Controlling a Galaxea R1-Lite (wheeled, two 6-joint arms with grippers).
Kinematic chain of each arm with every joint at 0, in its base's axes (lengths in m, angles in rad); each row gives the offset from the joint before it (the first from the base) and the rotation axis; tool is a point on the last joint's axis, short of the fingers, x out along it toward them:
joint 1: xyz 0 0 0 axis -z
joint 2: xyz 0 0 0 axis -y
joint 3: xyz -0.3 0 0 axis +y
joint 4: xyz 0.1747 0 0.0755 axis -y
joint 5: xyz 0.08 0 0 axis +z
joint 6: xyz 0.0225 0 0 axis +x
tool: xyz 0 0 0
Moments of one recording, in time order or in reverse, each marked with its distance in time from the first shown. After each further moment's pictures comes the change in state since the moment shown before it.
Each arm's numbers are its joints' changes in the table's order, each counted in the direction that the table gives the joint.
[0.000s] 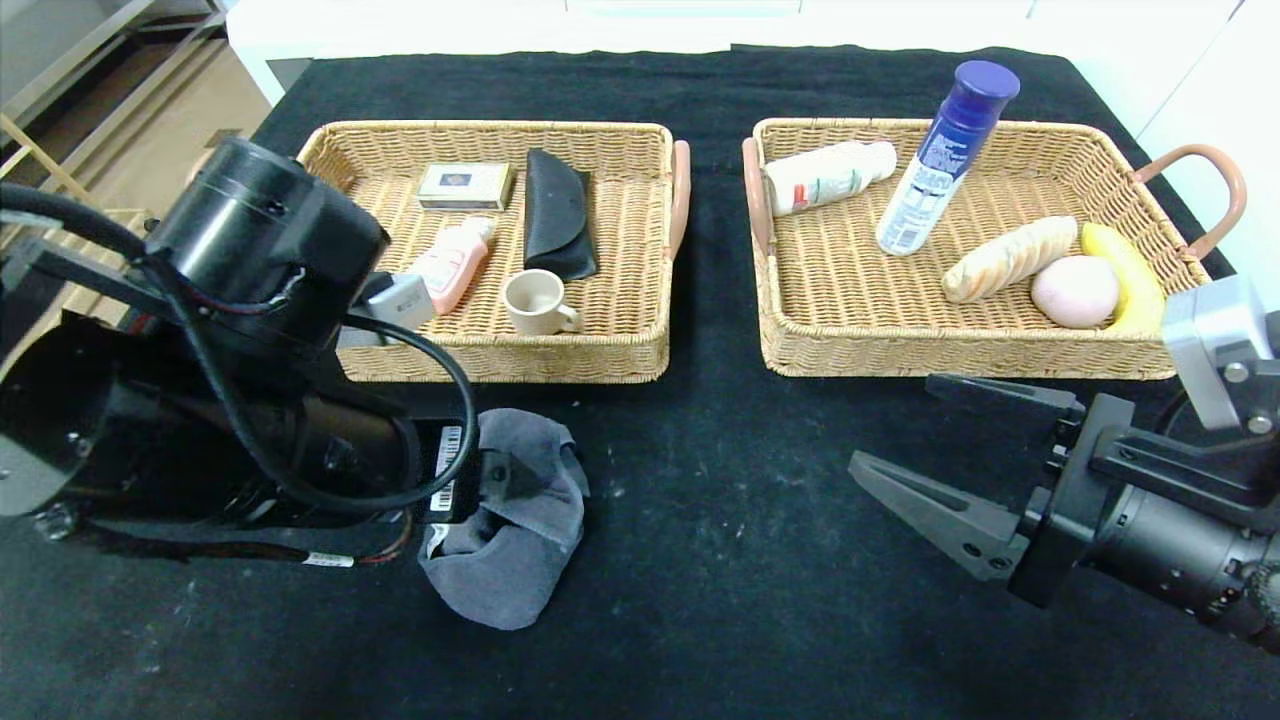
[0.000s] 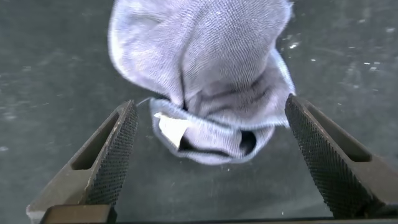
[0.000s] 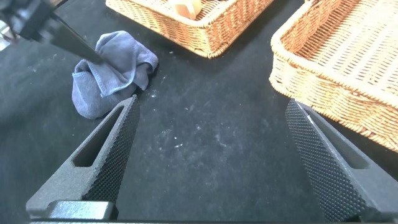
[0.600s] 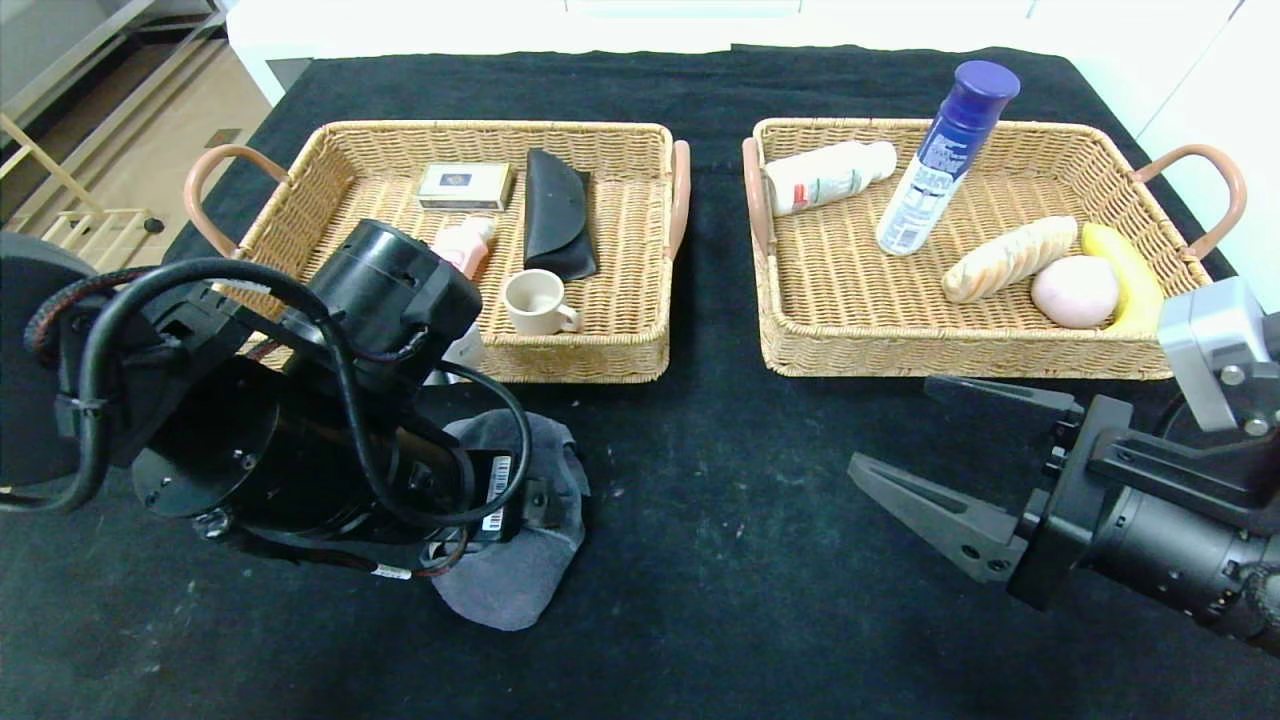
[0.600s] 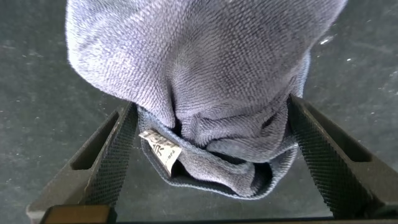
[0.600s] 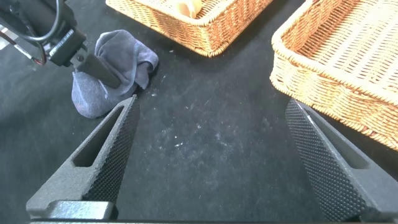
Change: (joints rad) left arm 0.000 -0.097 0.010 0.006 -0.007 -0.022; right arm -0.001 -0.002 0.003 0.001 0.000 0.000
